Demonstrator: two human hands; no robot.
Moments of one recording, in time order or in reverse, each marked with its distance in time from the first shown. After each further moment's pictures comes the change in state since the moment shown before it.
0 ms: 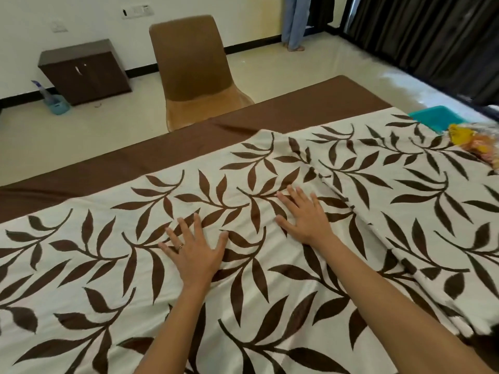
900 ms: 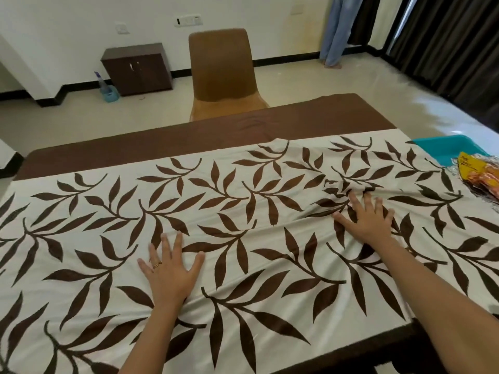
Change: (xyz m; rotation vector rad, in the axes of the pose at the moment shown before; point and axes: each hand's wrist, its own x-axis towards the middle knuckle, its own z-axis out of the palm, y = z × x) left_hand -0.124 0.006 0.016 -0.002 0.058 -0.146; right_hand -0.057 0.197 -0.051 -0.033 -0.128 0.329
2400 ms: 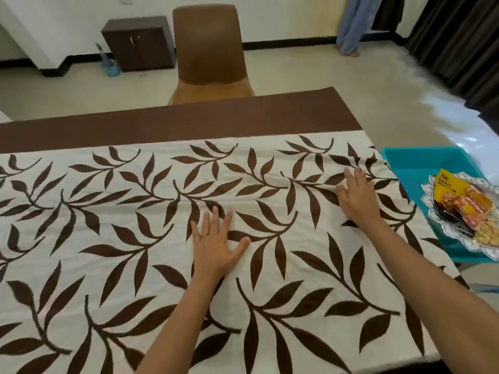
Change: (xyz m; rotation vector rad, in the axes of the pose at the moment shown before) left_hand -0.015 0.304 0.057 -0.055 -0.068 0.228; right_hand 0.150 0.139 -0.056 0.174 0.200 -0.243
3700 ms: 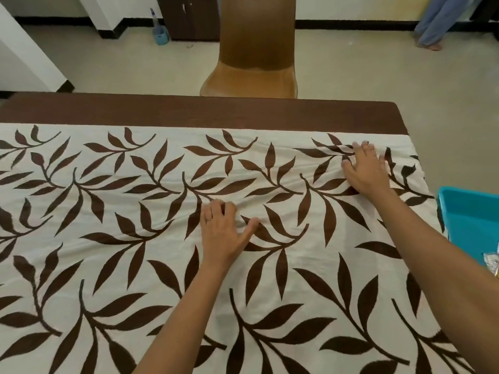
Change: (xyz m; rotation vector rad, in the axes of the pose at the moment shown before) left_hand 0.105 0.039 -0.007 -0.034 0.293 -0.239; right_hand 0.212 -0.039 0.015 -0.056 -0.137 -0.225
